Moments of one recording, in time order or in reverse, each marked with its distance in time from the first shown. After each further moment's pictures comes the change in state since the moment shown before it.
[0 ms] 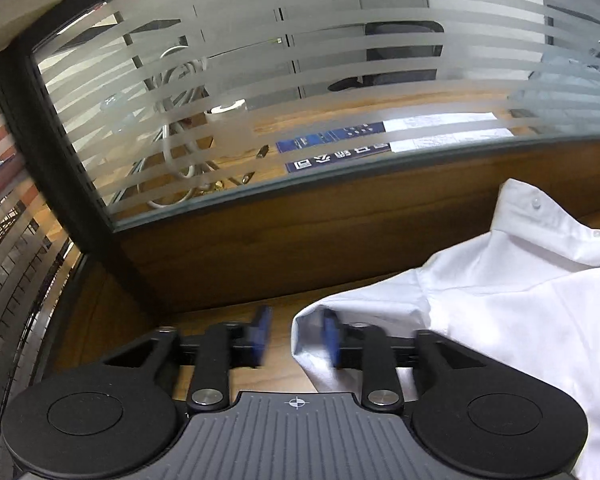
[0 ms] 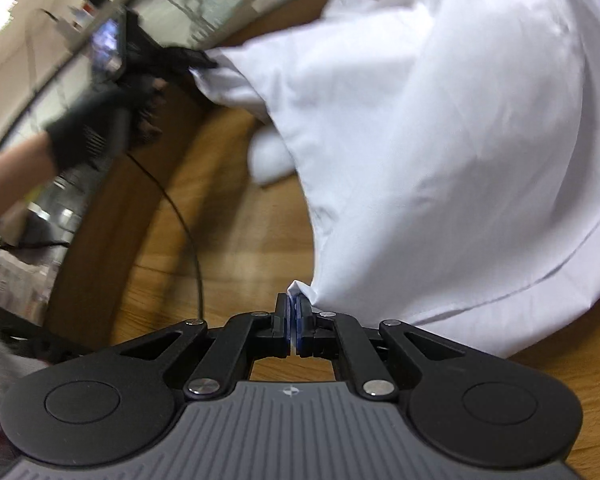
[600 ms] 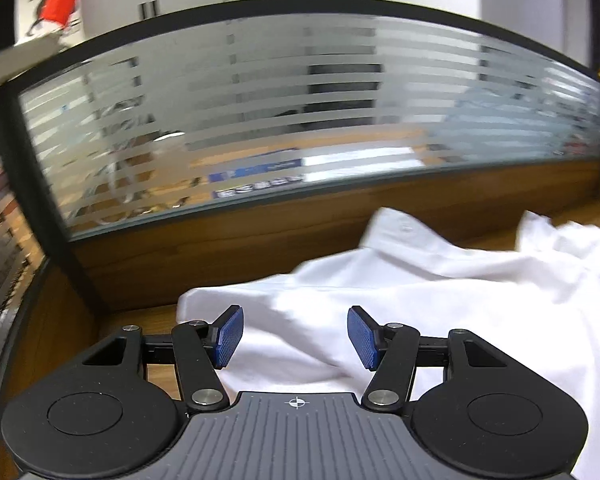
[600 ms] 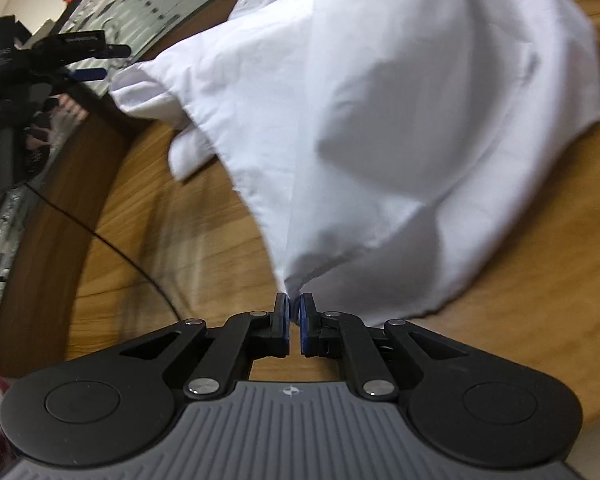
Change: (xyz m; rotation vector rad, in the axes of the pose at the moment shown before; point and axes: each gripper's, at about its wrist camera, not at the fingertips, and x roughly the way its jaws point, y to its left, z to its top) left arm -0.074 -0.043 -0.010 0.017 -0.084 -0.229; right arm 0.013 -0.012 -0.070 0.192 -0.154 -0.177
